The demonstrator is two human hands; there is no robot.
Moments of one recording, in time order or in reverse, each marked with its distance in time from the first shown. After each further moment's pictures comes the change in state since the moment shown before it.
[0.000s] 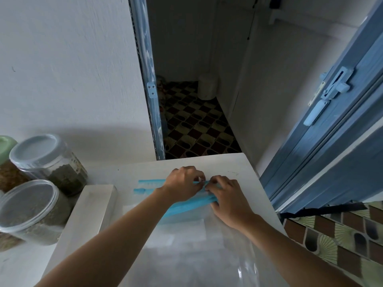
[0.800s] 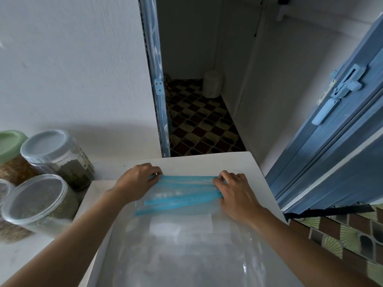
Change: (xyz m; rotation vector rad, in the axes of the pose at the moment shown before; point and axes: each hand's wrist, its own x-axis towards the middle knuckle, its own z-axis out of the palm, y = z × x) left_hand -0.070 -0.099 -0.046 0.039 0.031 -0.167; right_hand 0.010 0.003 -0.009 -0.177 -0.060 -0.044
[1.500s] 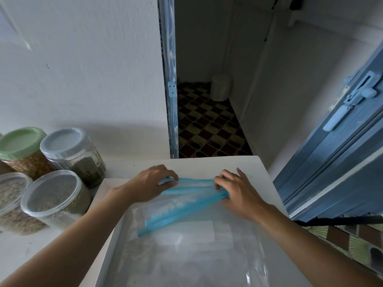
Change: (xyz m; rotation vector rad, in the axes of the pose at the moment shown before) left_hand -0.010 0.004 -0.007 -0.136 -0.106 0.109; right_hand 0.019 -0.003 -0.013 0.215 -0.135 -0.078
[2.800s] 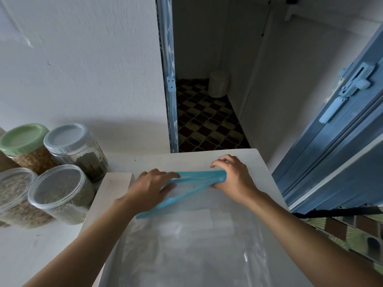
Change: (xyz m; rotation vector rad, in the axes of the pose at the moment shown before) left_hand -0.030 0.015 0.023 0.176 0.159 0.038; right_hand 0.015 -0.005 0.008 0.175 0.265 0.151
